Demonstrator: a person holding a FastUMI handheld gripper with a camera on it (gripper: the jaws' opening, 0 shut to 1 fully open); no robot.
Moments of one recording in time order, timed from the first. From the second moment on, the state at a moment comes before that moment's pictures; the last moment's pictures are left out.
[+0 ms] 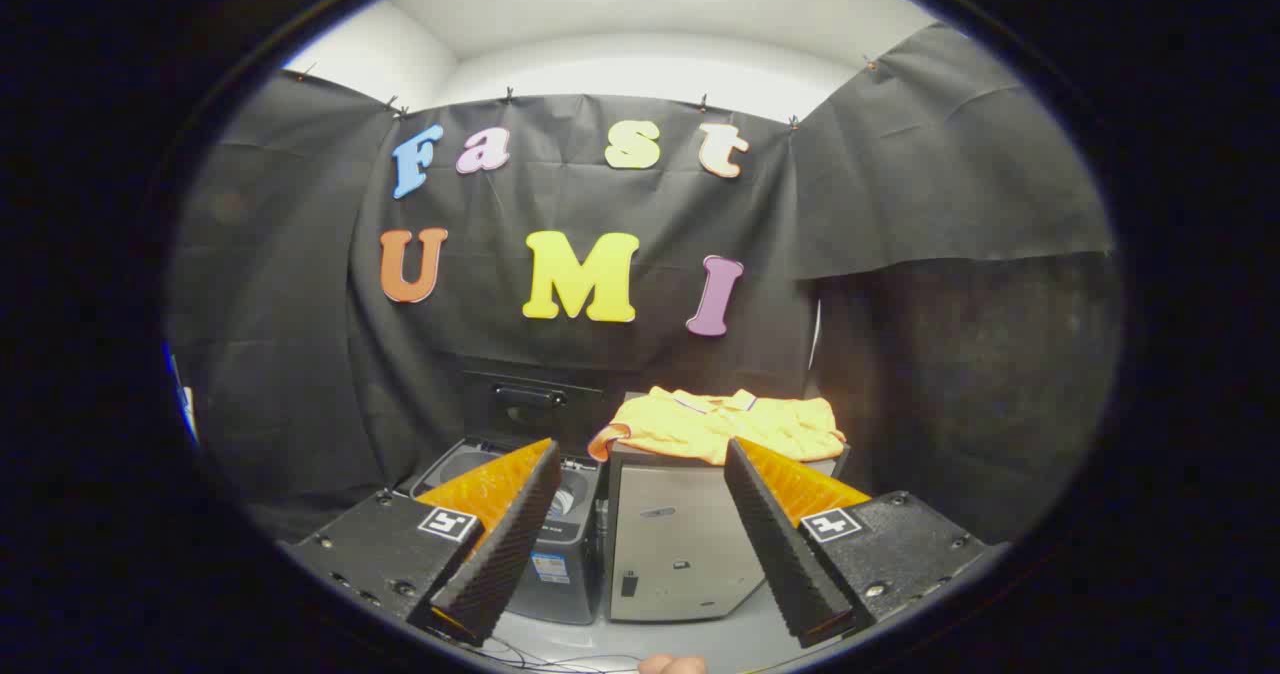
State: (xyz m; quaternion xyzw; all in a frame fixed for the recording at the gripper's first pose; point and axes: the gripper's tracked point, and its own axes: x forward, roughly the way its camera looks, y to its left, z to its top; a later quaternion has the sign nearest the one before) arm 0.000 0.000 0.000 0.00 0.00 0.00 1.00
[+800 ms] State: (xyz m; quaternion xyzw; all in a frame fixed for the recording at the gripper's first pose) arm -0.010 0.004 0.007 0.00 -0.01 0.00 1.00
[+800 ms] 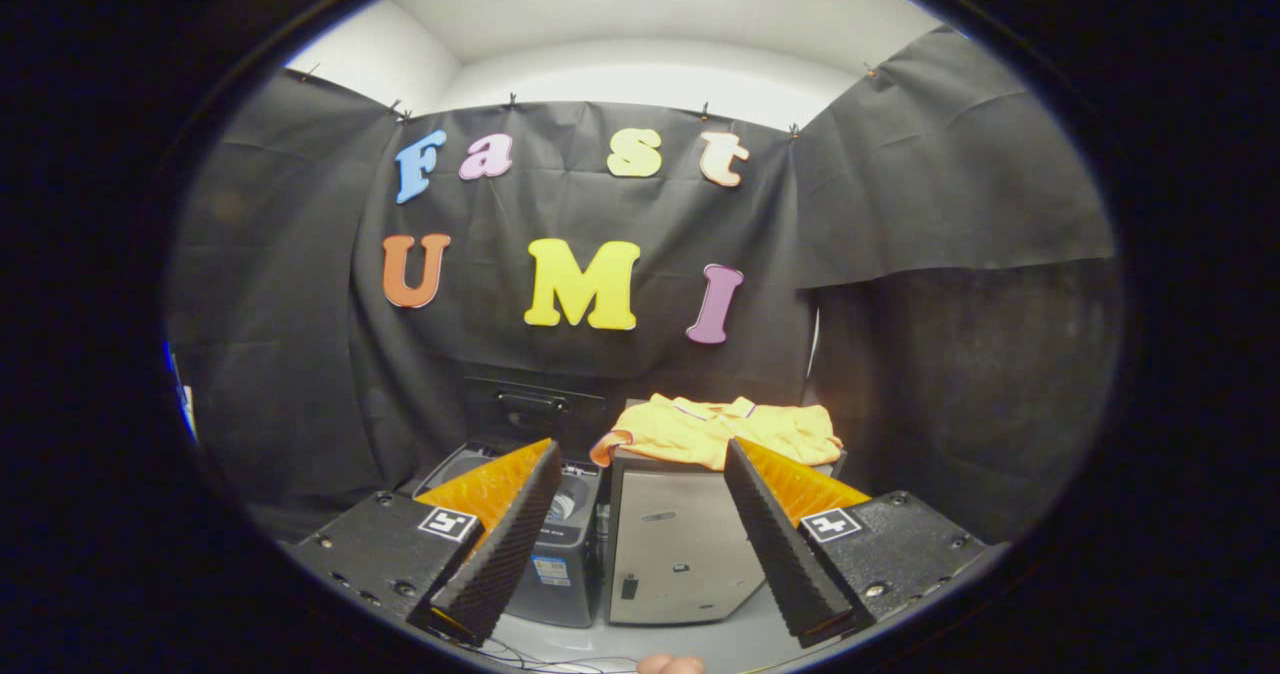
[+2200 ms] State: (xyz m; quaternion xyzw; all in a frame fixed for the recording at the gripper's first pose) arm 0.174 -0.097 0.039 -0.01 0.05 -0.04 1.00
